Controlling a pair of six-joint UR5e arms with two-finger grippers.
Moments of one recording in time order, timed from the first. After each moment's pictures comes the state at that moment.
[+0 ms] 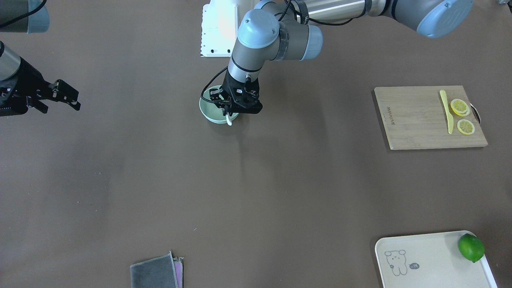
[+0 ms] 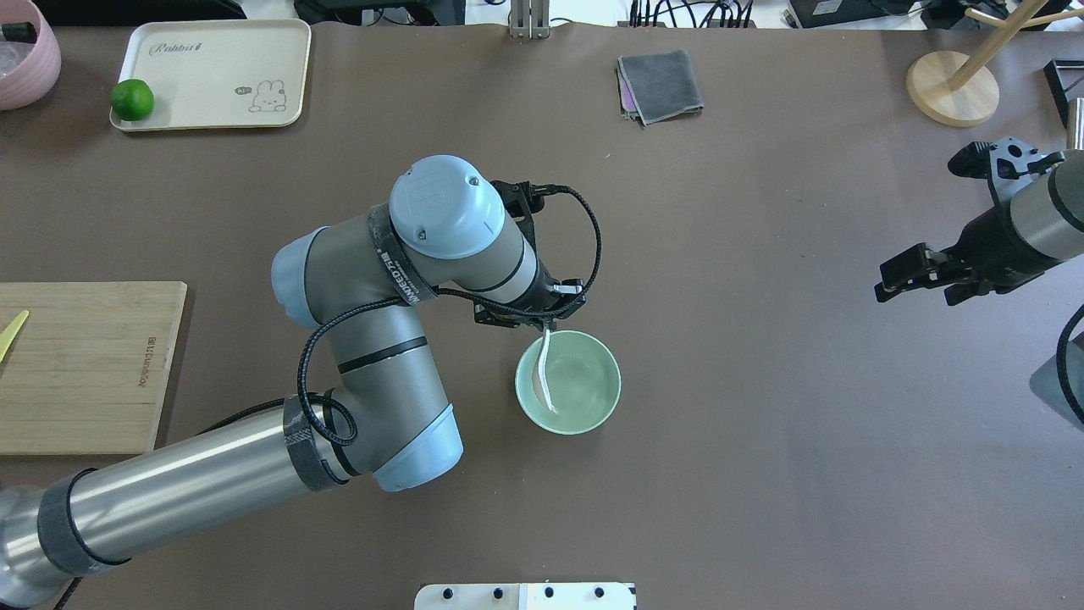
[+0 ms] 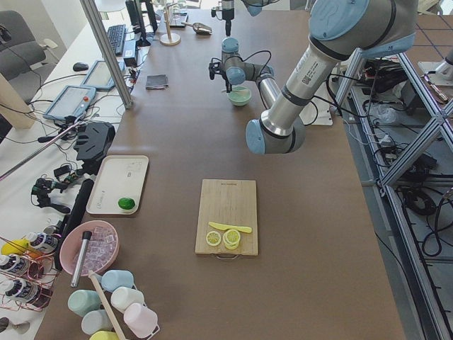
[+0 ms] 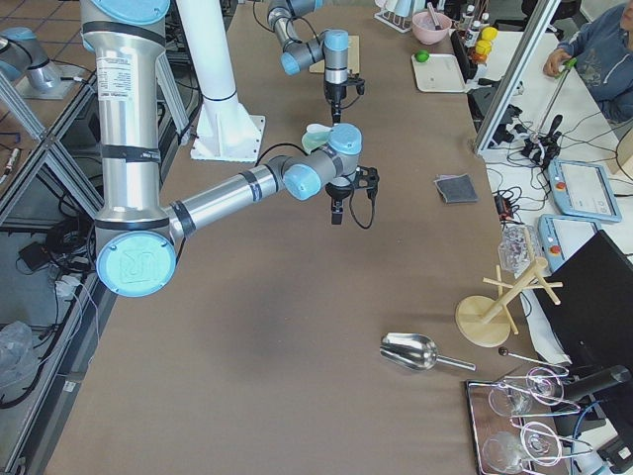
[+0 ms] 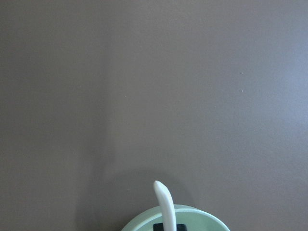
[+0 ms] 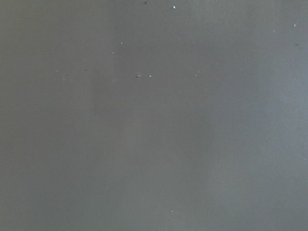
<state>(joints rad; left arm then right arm) -0.48 -2.40 -1.52 -1.83 -1.92 -1.40 0.98 -1.58 1.97 -1.38 2.28 0.81</state>
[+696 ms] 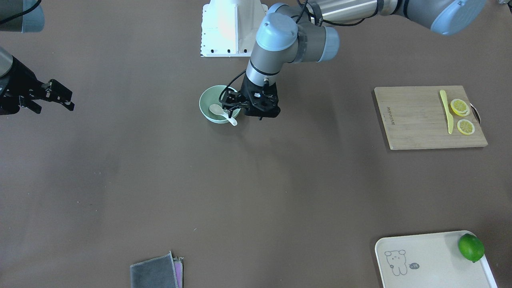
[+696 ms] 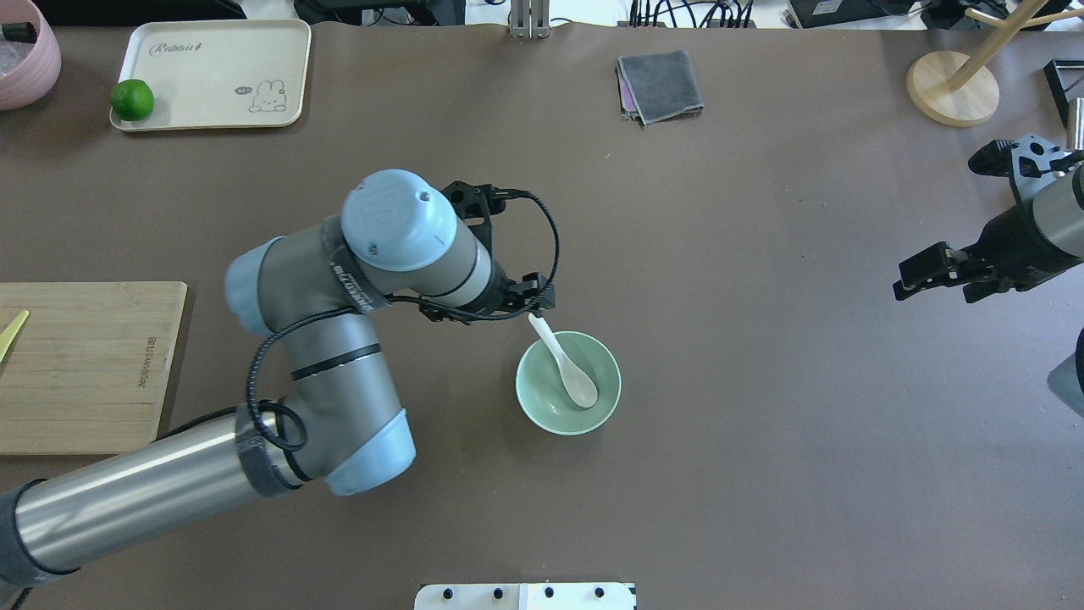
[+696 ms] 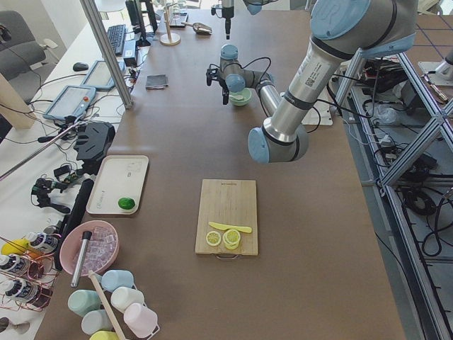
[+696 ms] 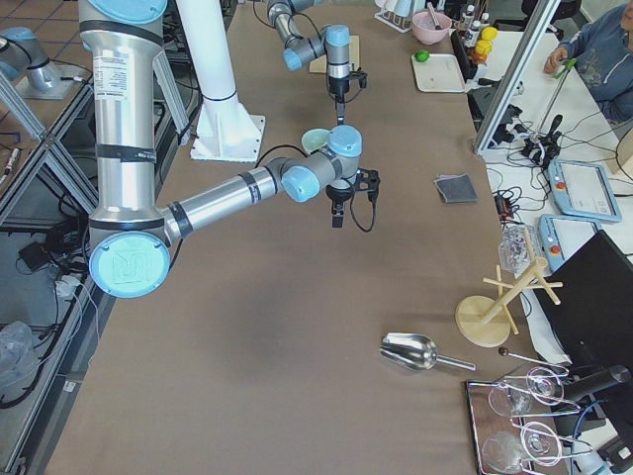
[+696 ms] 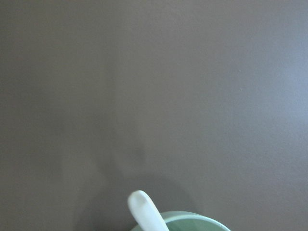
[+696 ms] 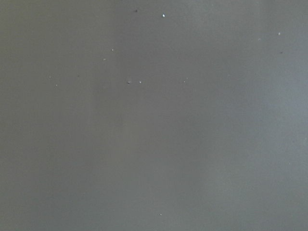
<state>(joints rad) -0.54 -2.25 -1.65 -1.78 -1.91 -1.26 1.01 -1.60 1.97 -1.38 2.28 0.77</state>
